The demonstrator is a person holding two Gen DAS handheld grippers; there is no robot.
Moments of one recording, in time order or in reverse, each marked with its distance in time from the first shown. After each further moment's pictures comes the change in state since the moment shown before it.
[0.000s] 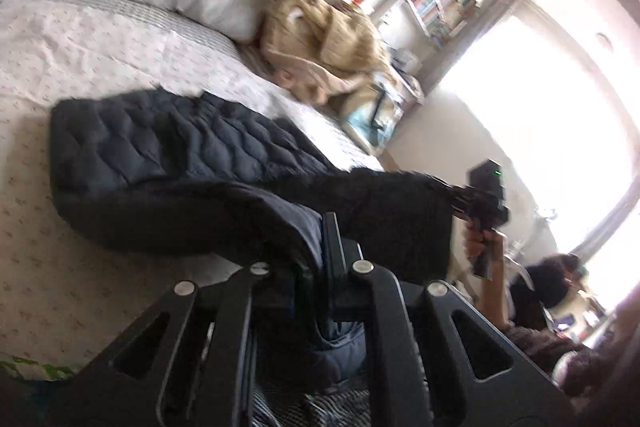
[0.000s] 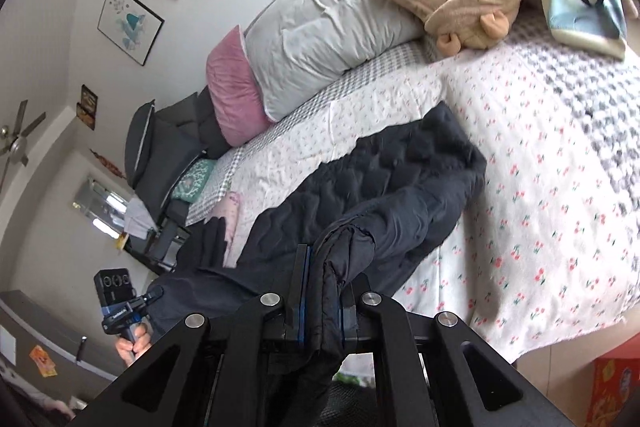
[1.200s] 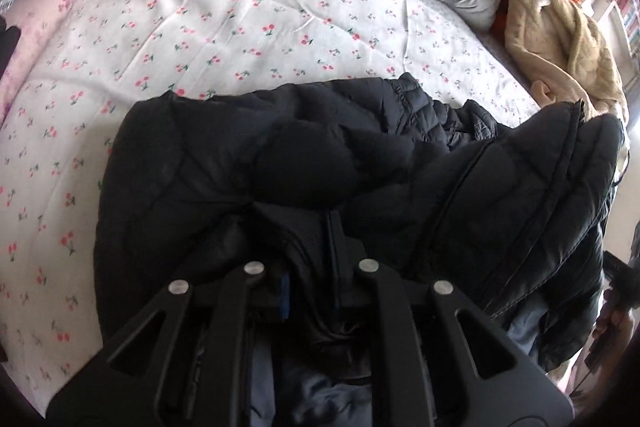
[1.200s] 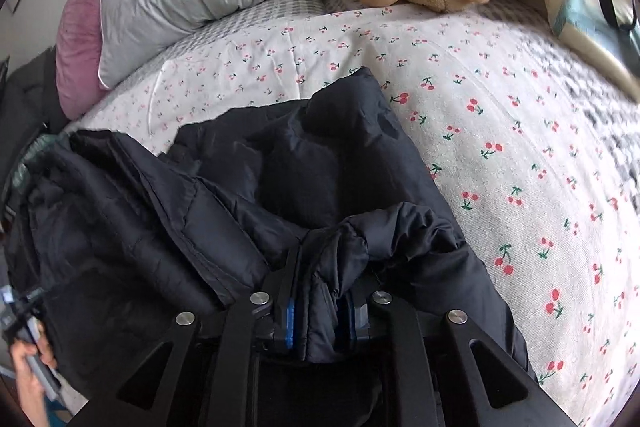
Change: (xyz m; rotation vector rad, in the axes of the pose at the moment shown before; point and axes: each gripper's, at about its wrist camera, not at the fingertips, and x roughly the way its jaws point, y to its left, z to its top) left arm 0.190 0.215 0.068 -0.211 0.088 0.683; right arm 0.276 -0.110 0.075 -0.038 0.116 -0.516
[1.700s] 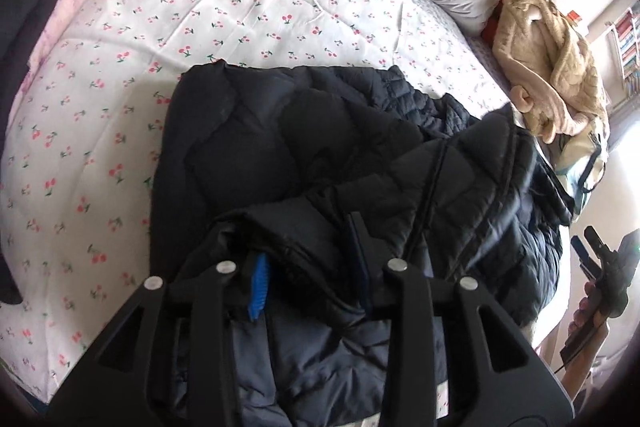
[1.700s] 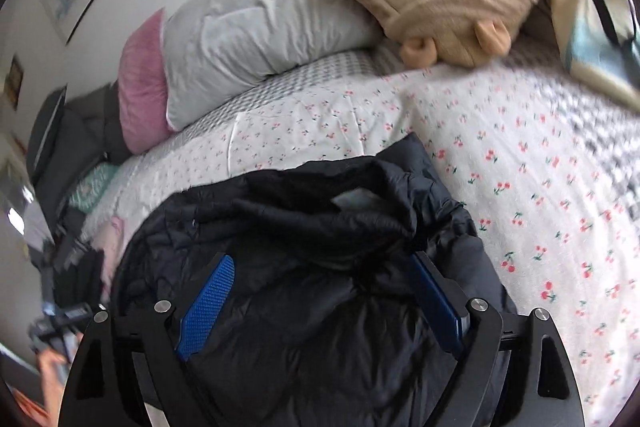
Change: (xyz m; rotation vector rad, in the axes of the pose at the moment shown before) left arm -0.066 0.017 -0.026 -0.064 0.047 -0.066; right arm -0.085 0.020 -0.019 -0.049 -0.193 0.174
